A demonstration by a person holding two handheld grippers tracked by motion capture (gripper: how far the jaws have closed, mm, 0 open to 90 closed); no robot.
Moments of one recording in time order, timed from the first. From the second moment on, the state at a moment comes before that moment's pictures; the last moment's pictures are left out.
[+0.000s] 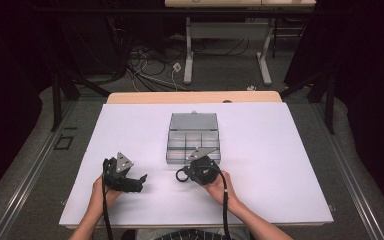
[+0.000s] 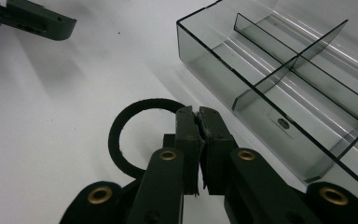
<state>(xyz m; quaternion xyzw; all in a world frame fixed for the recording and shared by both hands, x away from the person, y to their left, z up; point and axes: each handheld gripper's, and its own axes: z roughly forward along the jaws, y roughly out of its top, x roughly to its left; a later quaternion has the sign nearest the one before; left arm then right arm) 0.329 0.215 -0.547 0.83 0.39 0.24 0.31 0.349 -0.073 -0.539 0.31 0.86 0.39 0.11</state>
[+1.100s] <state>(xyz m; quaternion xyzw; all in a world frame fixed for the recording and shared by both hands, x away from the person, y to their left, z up) 0.330 0.211 -0.548 0.84 0.38 0.25 0.31 0.345 -0.104 -0.511 0.32 0.84 0.42 0.14</state>
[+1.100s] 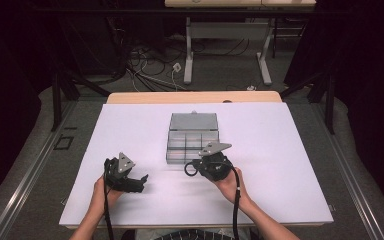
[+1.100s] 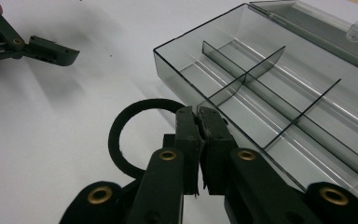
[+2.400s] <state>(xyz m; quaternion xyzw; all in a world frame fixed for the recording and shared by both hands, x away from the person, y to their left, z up) 0.330 0.210 -0.548 0.84 0.38 0.25 0.31 0.359 -0.138 -0.495 0.36 0.81 0.43 0.17</state>
